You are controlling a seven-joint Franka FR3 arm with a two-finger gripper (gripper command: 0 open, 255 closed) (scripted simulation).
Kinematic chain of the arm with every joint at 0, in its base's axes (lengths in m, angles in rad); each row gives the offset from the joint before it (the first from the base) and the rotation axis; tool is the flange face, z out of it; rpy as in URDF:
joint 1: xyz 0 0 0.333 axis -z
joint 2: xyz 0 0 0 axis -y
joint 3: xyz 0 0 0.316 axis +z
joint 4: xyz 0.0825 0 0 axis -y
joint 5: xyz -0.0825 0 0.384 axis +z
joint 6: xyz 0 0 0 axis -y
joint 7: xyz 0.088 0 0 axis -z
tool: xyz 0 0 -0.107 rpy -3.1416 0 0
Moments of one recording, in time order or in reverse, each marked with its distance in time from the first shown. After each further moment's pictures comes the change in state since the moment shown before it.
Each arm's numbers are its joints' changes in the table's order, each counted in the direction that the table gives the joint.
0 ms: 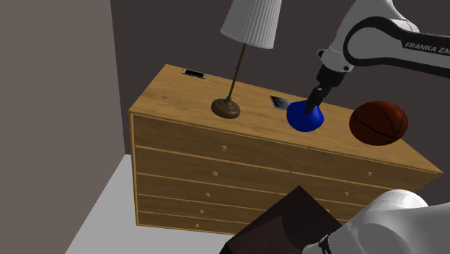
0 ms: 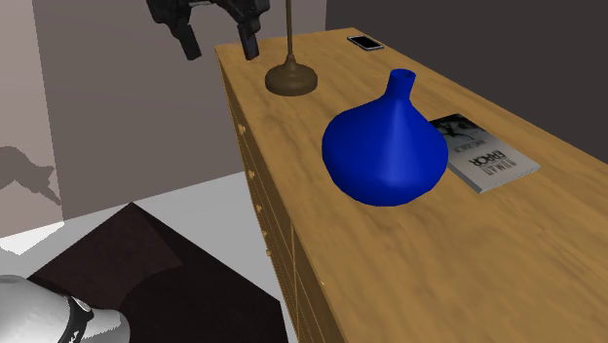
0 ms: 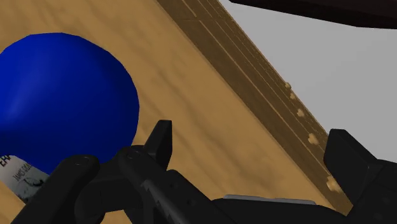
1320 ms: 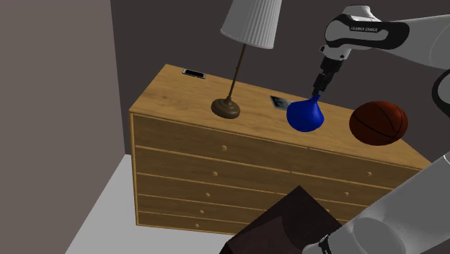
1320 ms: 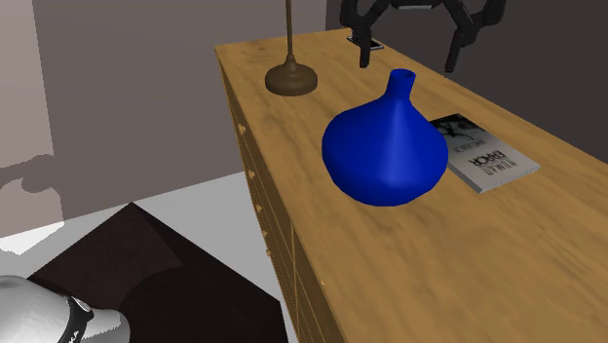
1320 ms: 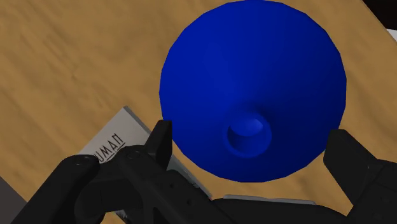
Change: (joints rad) arm 0.105 -0.570 -0.276 0.557 0.045 -0.021 -0.373
